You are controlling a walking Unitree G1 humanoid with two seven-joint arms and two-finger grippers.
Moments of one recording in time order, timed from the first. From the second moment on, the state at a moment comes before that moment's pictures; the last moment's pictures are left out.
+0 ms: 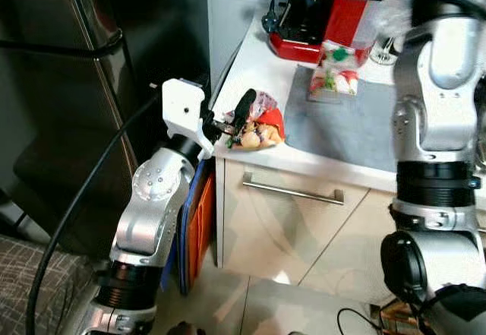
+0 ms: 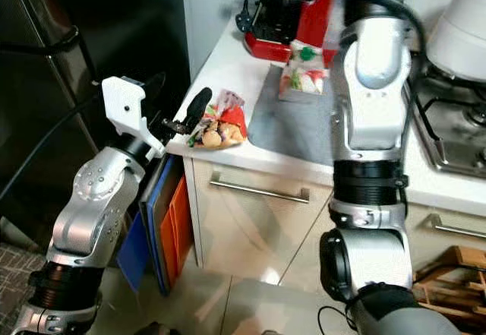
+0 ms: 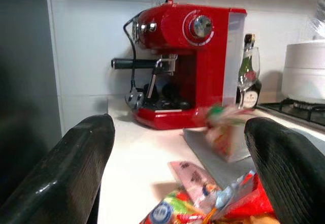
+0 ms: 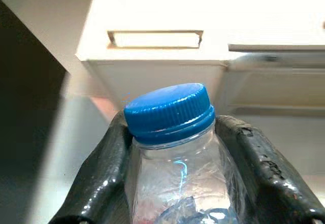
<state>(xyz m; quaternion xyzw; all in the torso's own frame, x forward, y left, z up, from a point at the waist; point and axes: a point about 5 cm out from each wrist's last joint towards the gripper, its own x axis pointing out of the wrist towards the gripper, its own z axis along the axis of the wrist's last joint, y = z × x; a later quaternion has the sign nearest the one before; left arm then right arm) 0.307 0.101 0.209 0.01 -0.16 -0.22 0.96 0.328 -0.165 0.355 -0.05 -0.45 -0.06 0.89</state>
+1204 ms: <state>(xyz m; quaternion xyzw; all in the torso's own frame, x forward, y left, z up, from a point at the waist) 0.308 0.097 0.215 0.04 -0.19 -0.20 0.96 0.326 -0.156 0.290 -0.13 -0.42 -0.10 0.89</state>
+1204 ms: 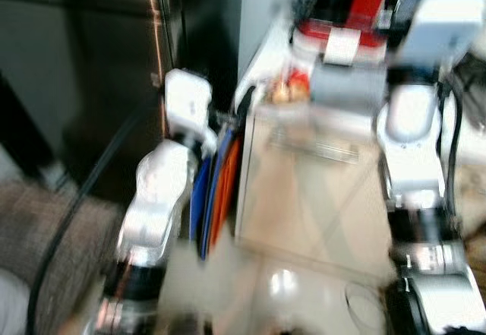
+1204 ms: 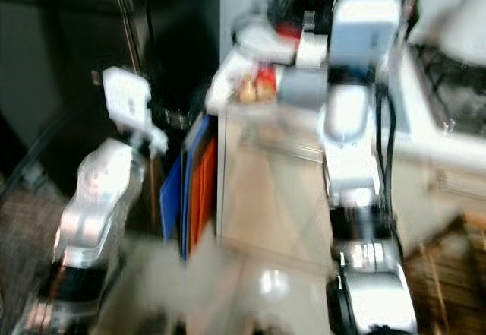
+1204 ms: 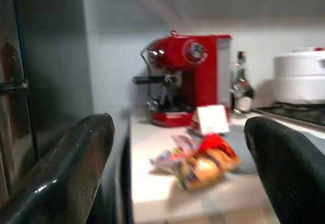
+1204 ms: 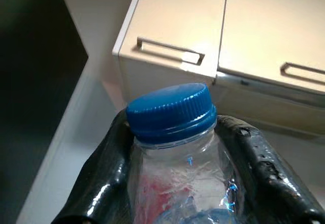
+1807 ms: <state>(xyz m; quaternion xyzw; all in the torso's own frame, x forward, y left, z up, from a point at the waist) 0.305 0.116 0.197 0.04 -0.16 -0.18 0.97 0.305 -0.181 0.150 -0.08 -0.13 -0.11 0.98</state>
